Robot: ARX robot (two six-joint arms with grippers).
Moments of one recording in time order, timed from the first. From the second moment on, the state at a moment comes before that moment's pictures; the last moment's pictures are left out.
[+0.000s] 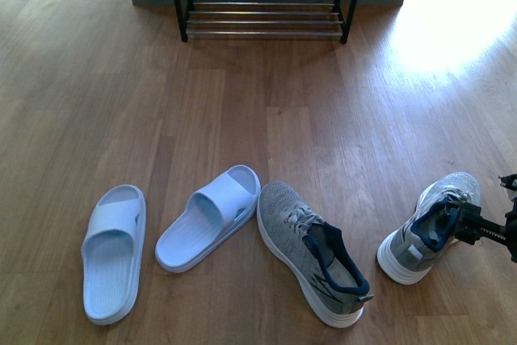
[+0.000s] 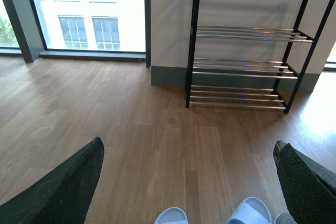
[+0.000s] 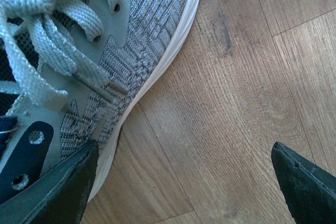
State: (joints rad) left arm 0.00 0.02 0.01 0.00 0.00 -0.01; right arm -0.45 2.72 1.20 0.34 0.01 0.13
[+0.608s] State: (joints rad) left arm 0.00 0.02 0.01 0.00 0.00 -0.01; right arm -0.45 2.49 0.97 0.39 -0.10 0.11
